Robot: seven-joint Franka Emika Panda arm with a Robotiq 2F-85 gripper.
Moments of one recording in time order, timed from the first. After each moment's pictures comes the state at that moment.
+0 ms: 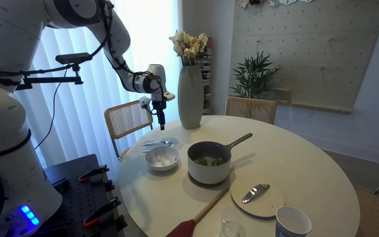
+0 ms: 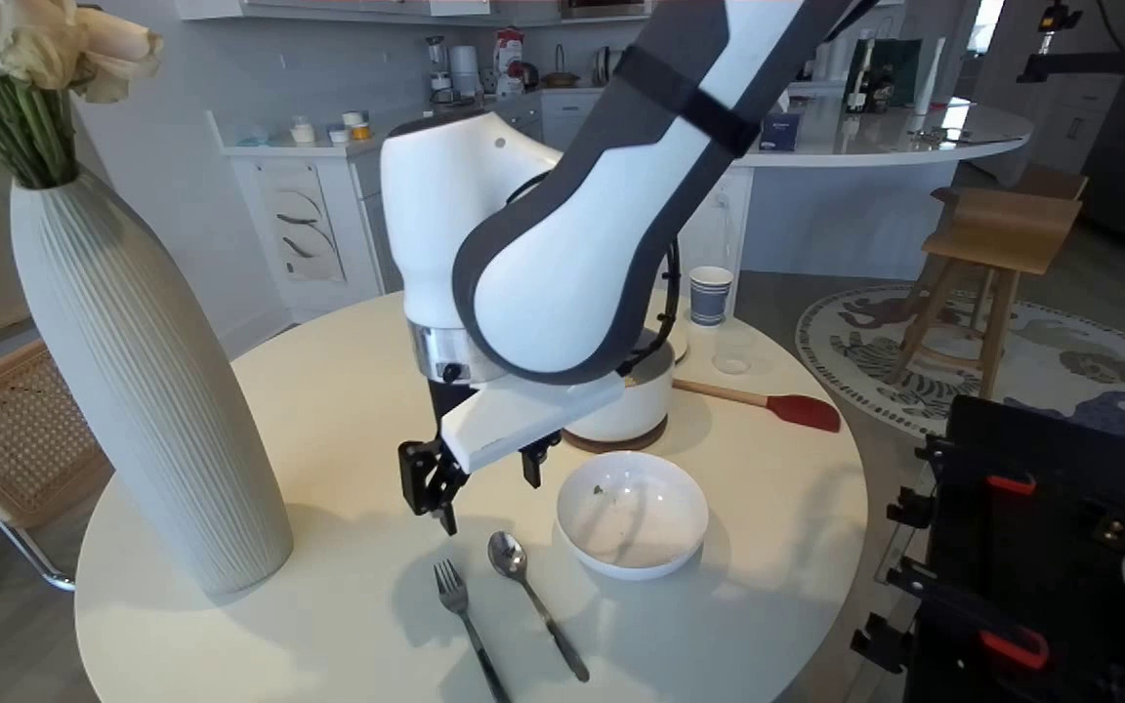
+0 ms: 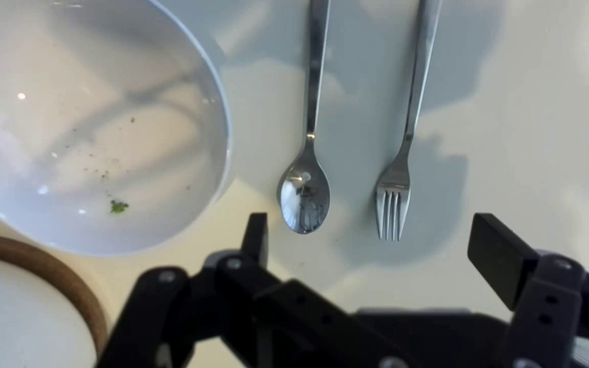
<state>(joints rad) 0.40 0.53 0.02 -2.01 -0.02 2.57 0.72</state>
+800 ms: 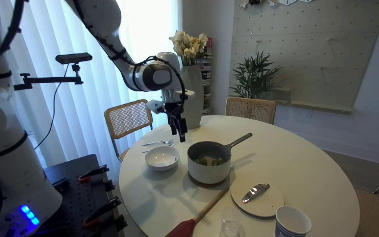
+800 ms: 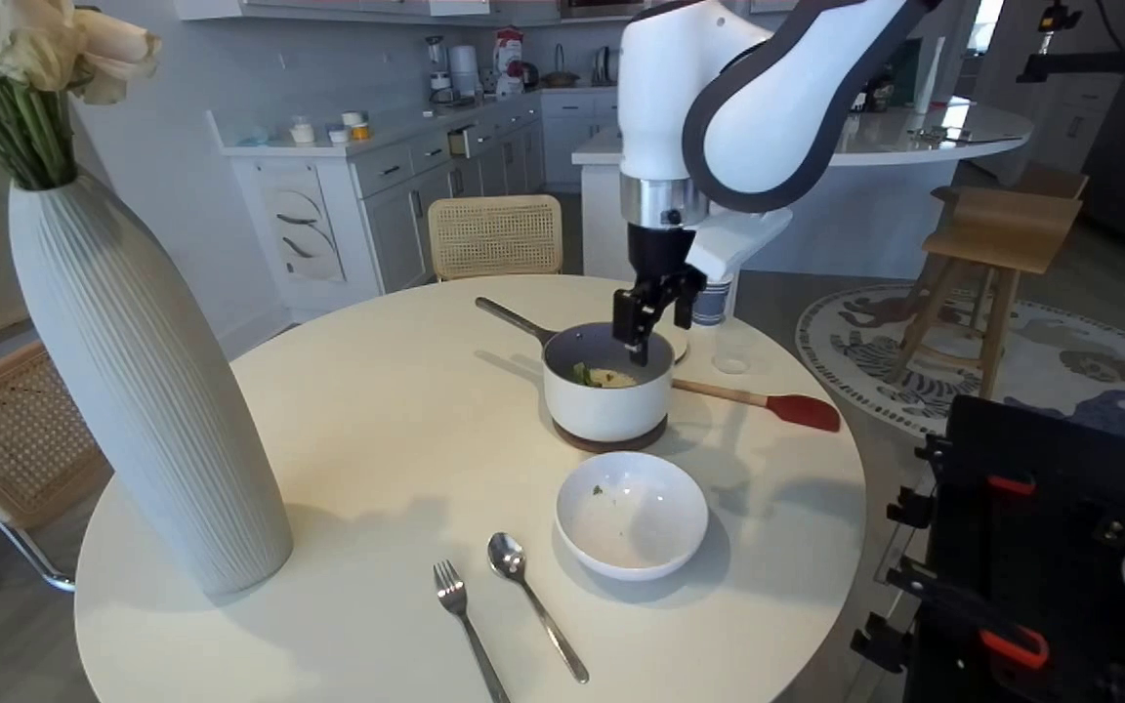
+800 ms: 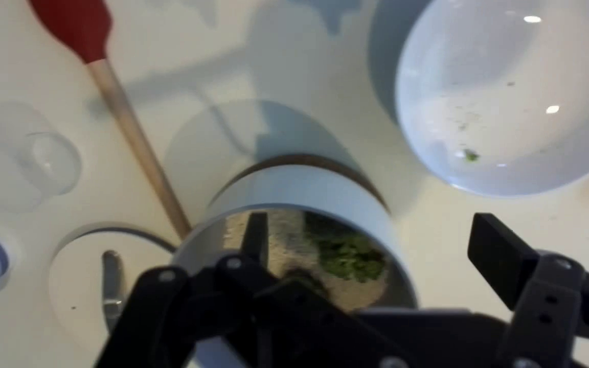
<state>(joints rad) 0.11 0.17 -0.11 -2.39 -0.22 2.59 0.30</state>
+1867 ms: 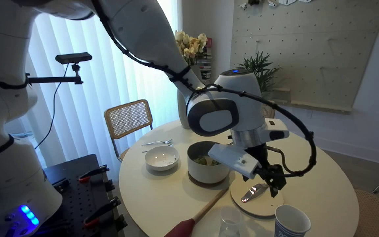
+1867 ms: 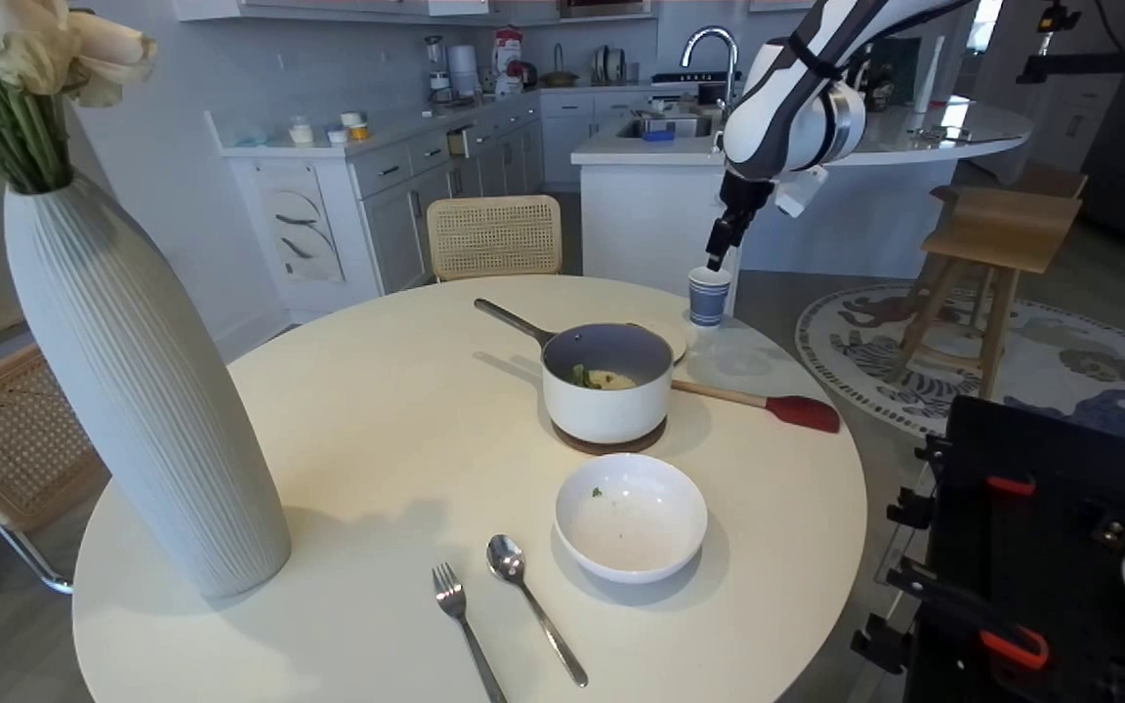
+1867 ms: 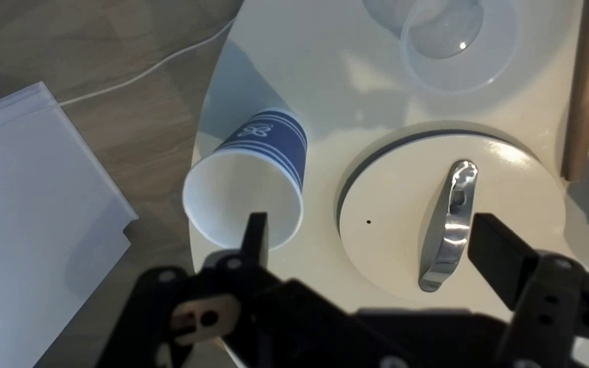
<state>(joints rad) -0.51 0.52 -0.08 -2.00 -0.01 2.82 -0.59</state>
